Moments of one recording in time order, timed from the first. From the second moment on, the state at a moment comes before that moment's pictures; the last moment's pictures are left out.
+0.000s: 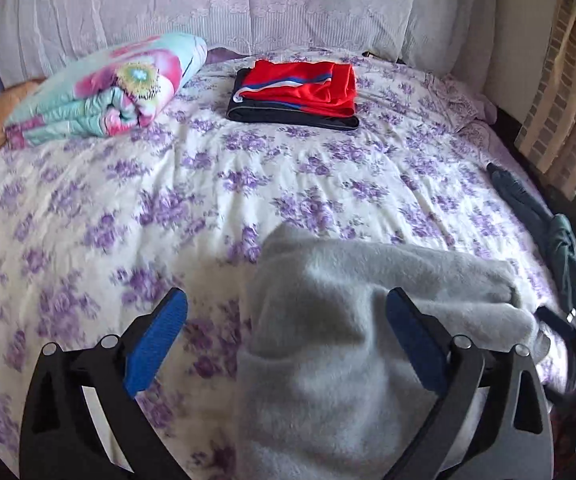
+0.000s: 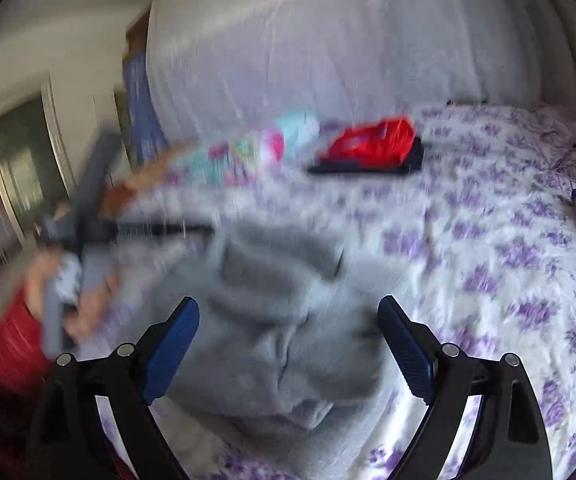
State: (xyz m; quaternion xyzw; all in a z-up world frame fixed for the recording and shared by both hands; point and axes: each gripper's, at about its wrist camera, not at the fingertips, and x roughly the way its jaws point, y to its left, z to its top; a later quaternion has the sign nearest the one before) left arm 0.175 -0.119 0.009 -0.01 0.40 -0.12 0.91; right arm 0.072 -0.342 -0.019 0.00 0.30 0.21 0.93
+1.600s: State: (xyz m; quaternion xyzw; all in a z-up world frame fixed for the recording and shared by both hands) left arm 0.111 -0.090 -0.043 -0.05 0.36 -0.13 0.92; right arm 0.112 -0.402 -0.078 0.24 0.37 0.26 0.86
